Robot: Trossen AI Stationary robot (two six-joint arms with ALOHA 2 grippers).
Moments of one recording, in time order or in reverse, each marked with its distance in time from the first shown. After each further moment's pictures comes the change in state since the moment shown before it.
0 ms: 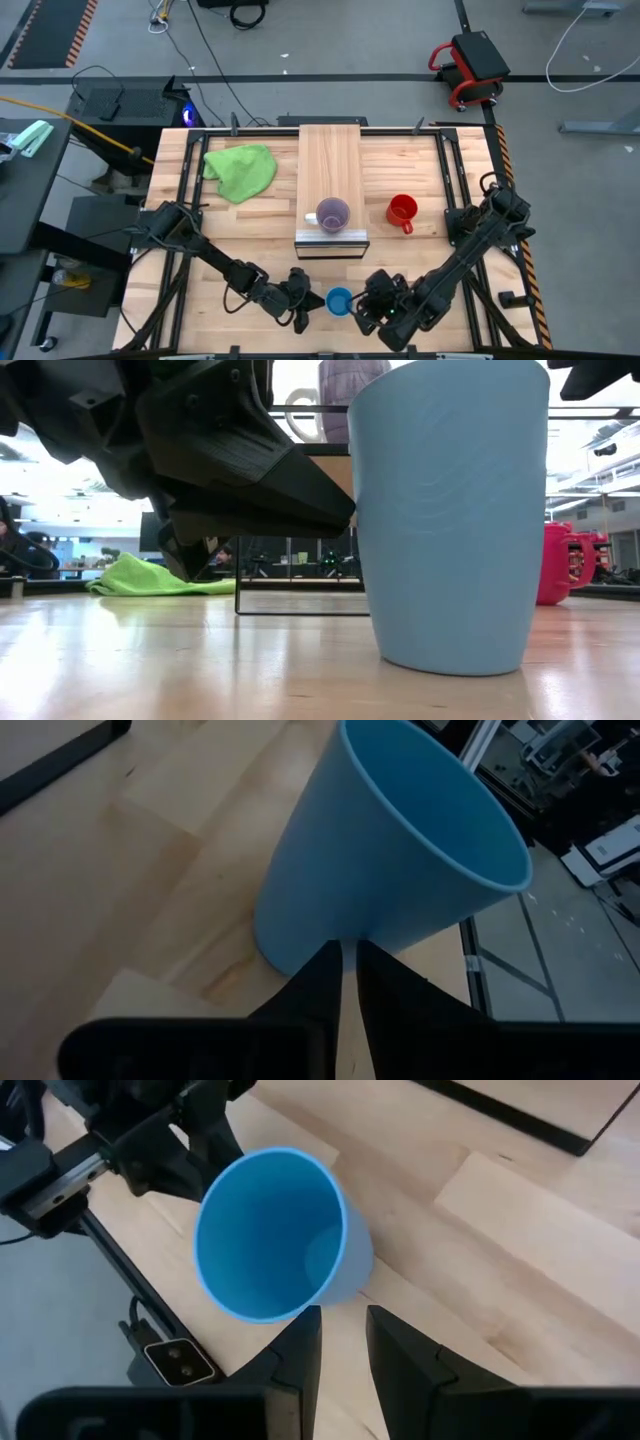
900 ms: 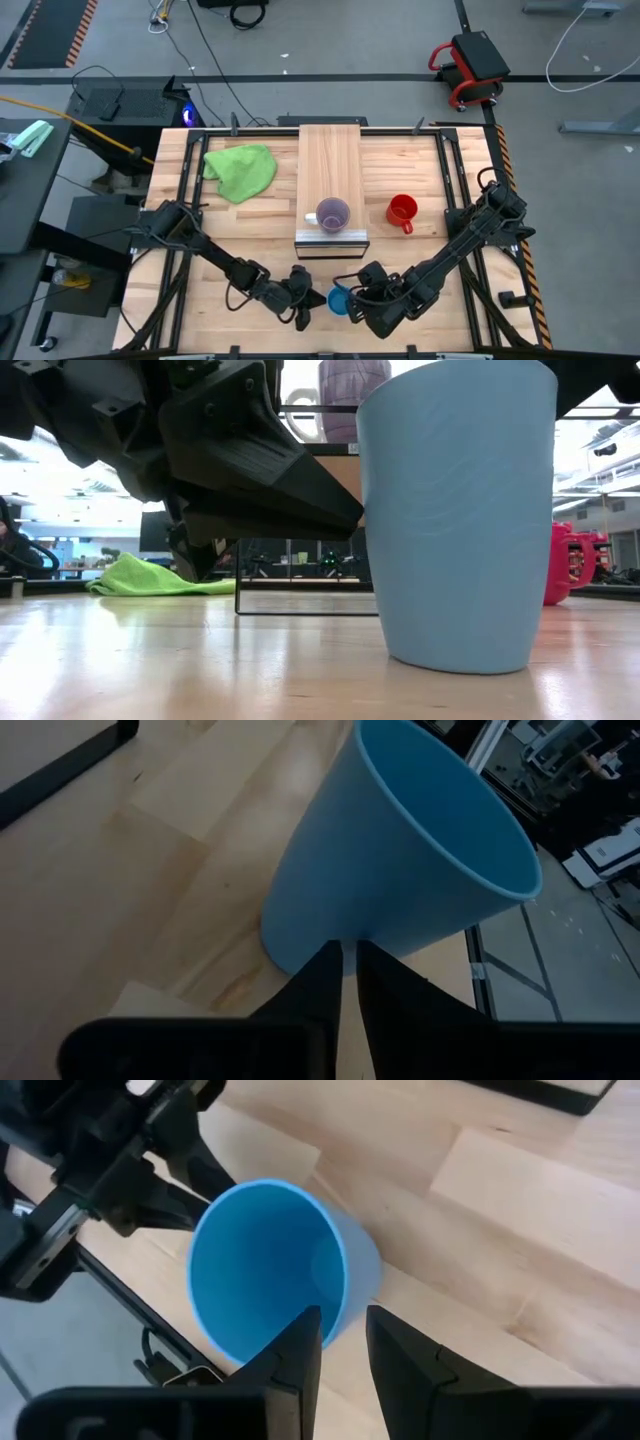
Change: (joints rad) left arm 0.022 0.000 0.000 0.001 0.023 0.000; right arm -0.076 0.000 0.000 0.018 -0.110 0.102
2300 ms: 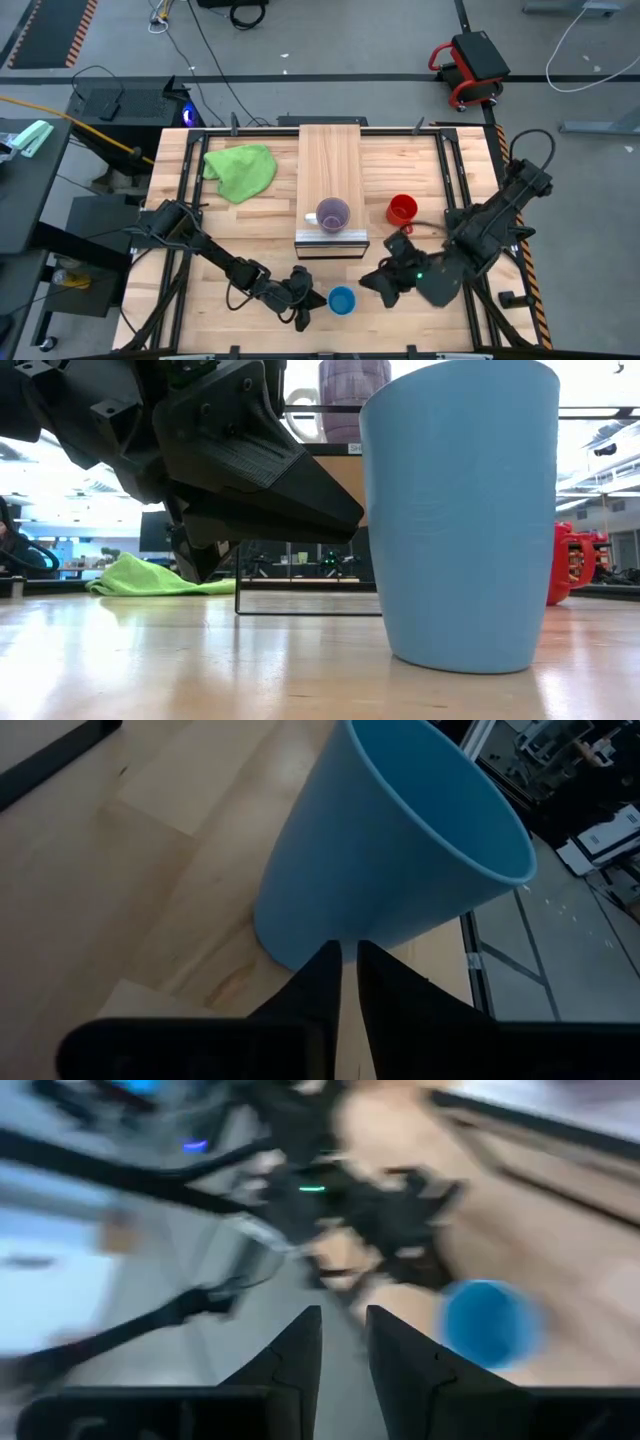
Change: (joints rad) left arm 0.004 0.000 0.000 0.000 0.032 0.016; right arm 0.024 -0.299 0.200 -0.036 0.146 -0.234
